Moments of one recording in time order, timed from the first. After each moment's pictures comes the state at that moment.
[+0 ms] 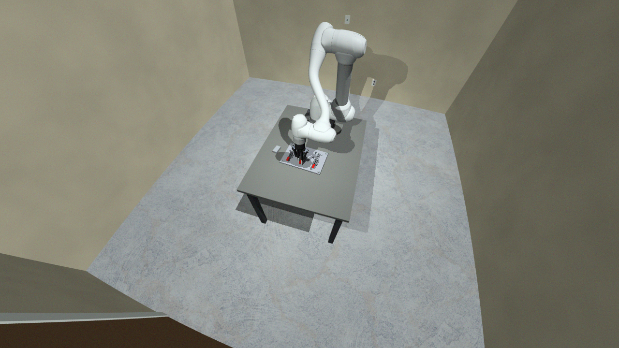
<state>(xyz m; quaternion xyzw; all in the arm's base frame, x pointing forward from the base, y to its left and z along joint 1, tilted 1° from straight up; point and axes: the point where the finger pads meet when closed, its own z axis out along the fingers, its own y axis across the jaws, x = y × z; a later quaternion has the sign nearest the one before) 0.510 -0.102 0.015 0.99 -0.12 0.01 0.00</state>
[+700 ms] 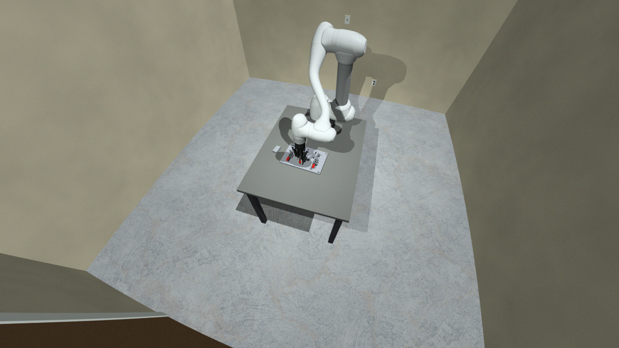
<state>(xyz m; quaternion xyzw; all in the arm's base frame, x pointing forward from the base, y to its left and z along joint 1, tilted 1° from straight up) 0.509 -0.102 0.018 0.99 -0.12 0.01 0.00</state>
